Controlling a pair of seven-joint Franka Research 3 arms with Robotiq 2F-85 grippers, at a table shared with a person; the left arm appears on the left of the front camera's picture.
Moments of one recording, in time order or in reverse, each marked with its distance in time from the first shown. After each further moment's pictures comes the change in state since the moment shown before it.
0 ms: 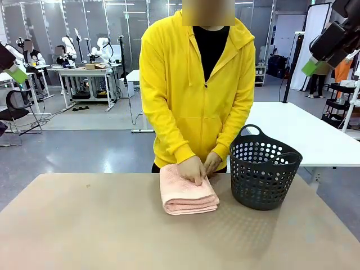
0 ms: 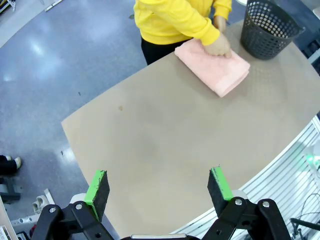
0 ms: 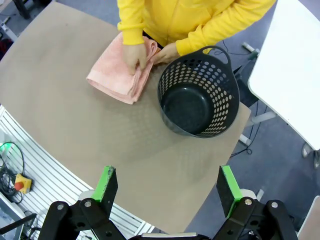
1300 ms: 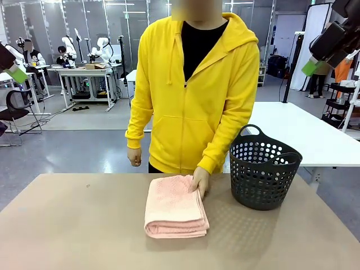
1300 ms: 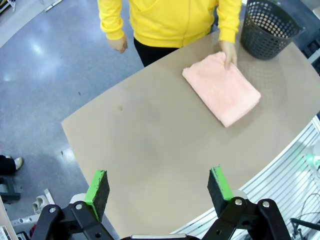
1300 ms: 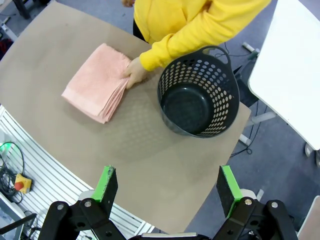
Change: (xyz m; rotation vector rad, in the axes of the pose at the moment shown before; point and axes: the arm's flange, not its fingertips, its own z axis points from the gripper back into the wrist) left arm 0.000 0.000 0.000 0.000 0.000 0.000; right arm 0.000 0.000 0.000 0.000 0.001 0.000
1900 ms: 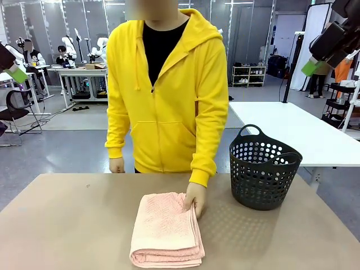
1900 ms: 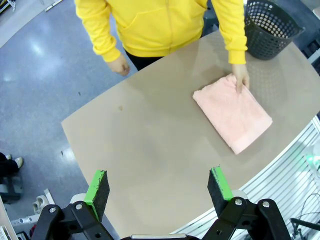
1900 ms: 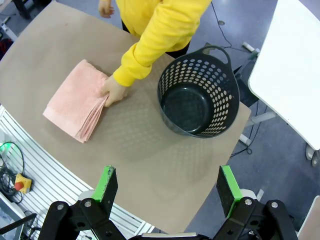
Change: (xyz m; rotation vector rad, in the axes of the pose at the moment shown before) left arm 0.000 0.000 0.000 0.000 0.000 0.000; right arm 0.000 0.000 -0.001 0.000 0.001 0.000
